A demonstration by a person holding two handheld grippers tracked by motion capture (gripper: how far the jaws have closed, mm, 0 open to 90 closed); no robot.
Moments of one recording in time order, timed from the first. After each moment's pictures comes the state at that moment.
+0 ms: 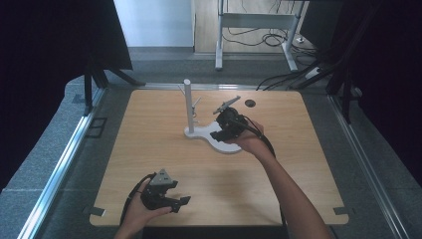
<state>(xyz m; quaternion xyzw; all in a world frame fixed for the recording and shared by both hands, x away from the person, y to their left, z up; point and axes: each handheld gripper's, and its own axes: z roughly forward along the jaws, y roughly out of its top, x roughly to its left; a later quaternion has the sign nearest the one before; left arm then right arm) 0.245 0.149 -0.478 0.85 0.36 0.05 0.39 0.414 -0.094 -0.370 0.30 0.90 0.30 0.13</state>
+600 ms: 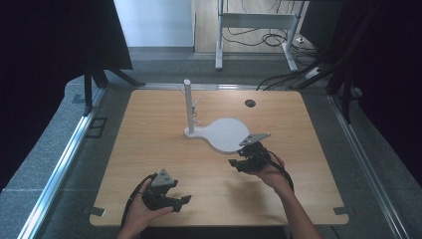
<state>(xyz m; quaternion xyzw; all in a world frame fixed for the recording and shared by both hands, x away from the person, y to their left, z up) 0.244 0.145 -0.481 0.84 0.37 0.07 0.39 0.351 -0.168 -0.440 0.33 0.87 0.35 0.12</state>
